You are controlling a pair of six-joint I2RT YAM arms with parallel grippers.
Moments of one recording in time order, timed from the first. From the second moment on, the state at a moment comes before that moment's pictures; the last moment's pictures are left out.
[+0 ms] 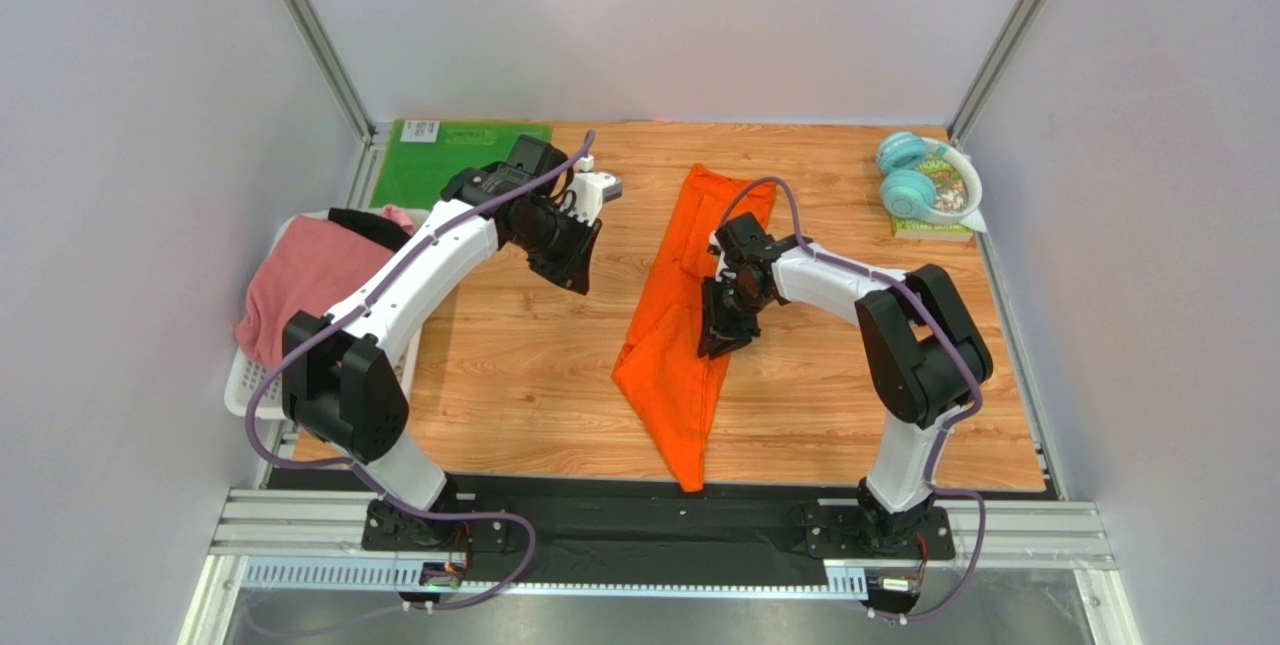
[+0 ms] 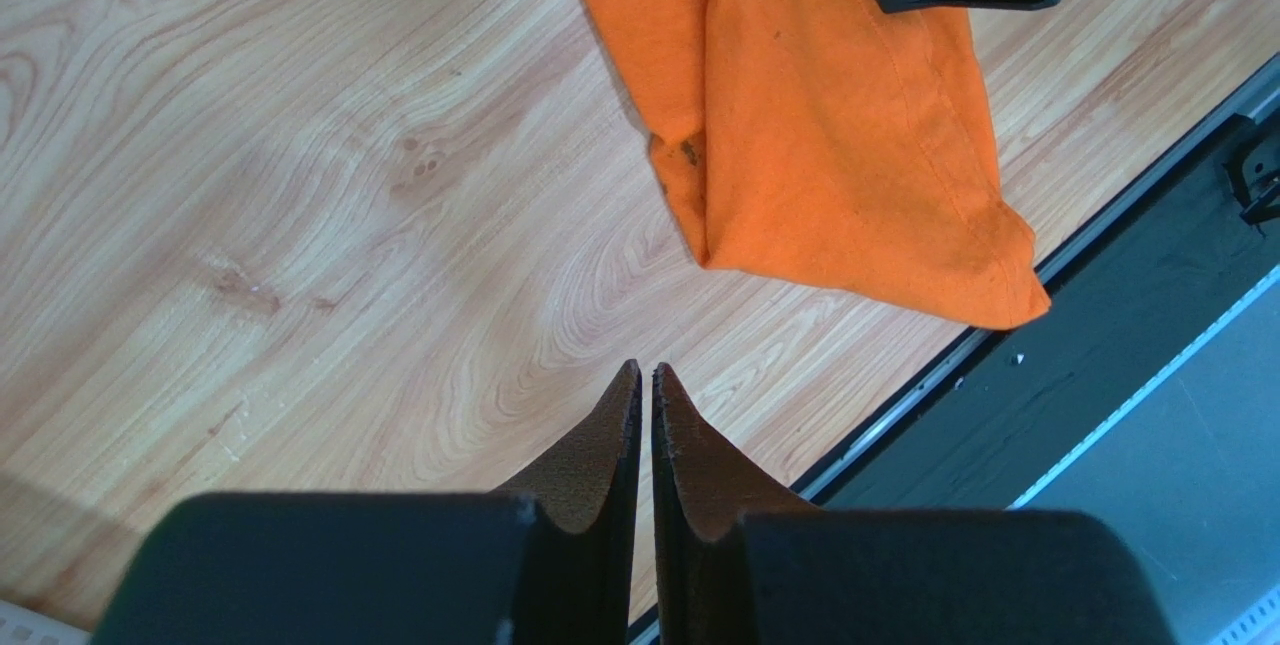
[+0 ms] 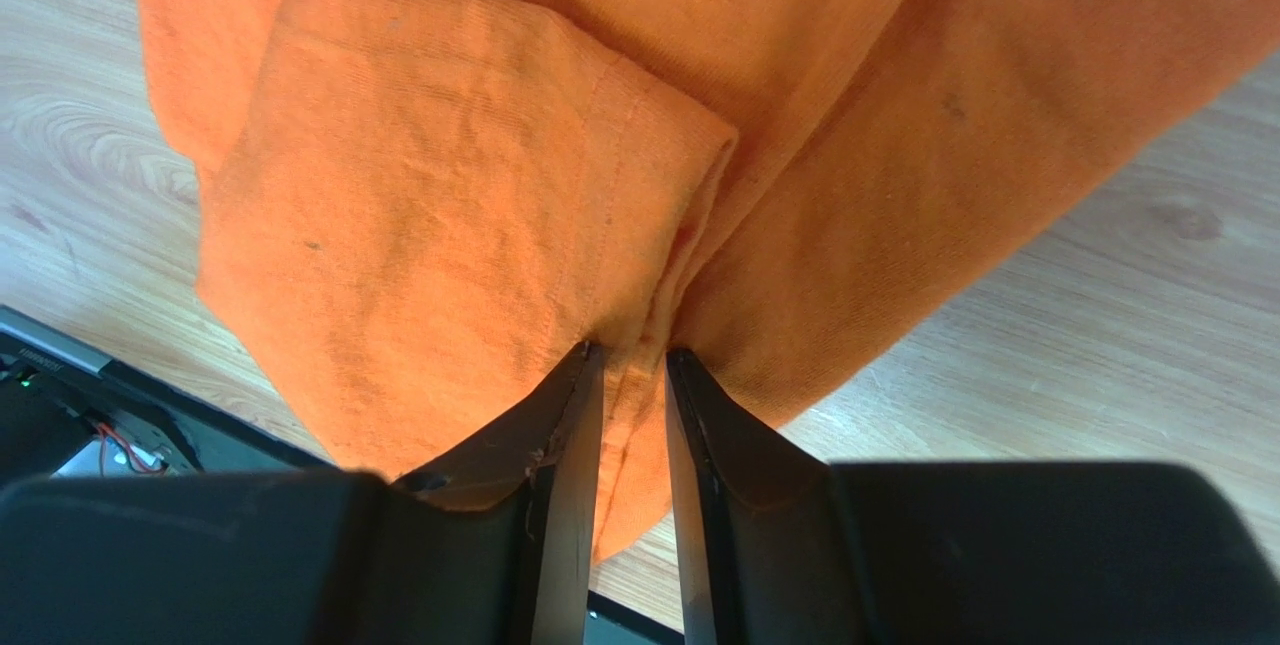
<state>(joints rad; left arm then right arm) -0.45 1.62 1.48 -0.98 0.38 0.12 0.49 1.83 1.14 -0.60 -0.33 0.46</state>
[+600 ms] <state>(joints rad) -0.45 1.62 1.48 -0.98 0.36 0.12 0.62 1.73 1.13 -0.60 -0.40 0.48</state>
